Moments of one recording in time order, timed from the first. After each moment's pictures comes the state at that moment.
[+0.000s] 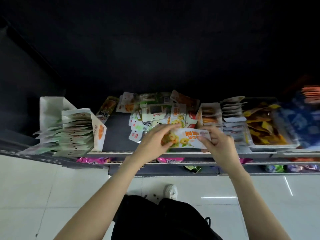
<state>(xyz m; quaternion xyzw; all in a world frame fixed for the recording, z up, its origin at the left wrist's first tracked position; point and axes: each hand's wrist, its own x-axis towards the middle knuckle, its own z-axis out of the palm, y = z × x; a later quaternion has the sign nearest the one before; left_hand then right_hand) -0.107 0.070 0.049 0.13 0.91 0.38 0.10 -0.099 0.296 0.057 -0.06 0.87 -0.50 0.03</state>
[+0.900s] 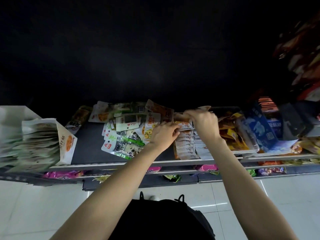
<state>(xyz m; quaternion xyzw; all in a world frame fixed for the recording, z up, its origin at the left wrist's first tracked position) -0.186 0.195 -0.002 0.19 0.96 0.18 0.00 -0.197 0.354 0.058 -0.15 0.97 -0.09 -0.15</state>
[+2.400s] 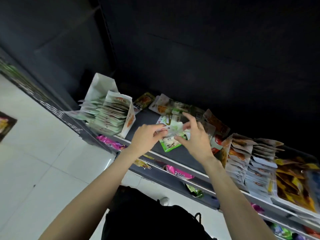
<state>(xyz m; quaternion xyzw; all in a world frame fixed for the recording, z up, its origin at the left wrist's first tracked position) -0.092 -0.003 0.044 -0.05 0.93 0.37 -0.06 -0.161 0.178 0.051 -0.26 0.90 -0.33 0.06</state>
